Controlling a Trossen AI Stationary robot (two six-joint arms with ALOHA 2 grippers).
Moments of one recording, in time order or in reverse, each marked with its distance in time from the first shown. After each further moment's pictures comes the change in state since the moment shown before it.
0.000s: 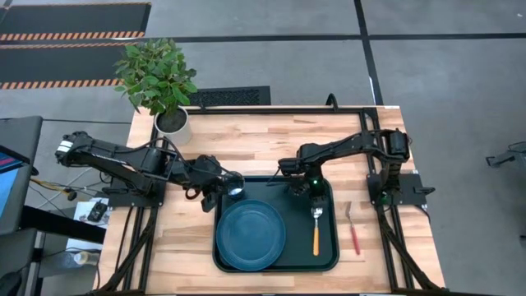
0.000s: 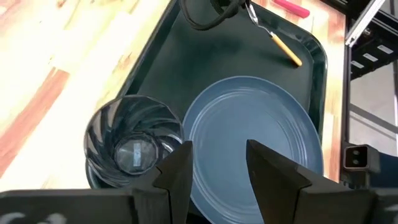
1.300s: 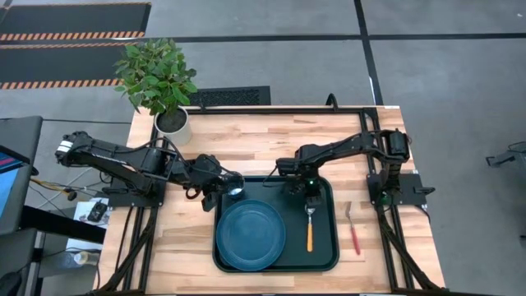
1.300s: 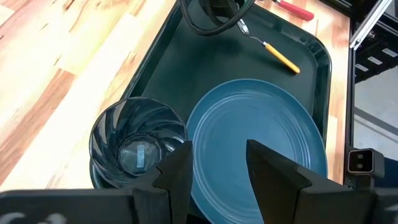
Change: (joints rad) left arm 0.000 0.000 0.000 0.000 -0.013 -0.004; right arm 0.004 0.000 -0.002 0.129 0.128 0.080
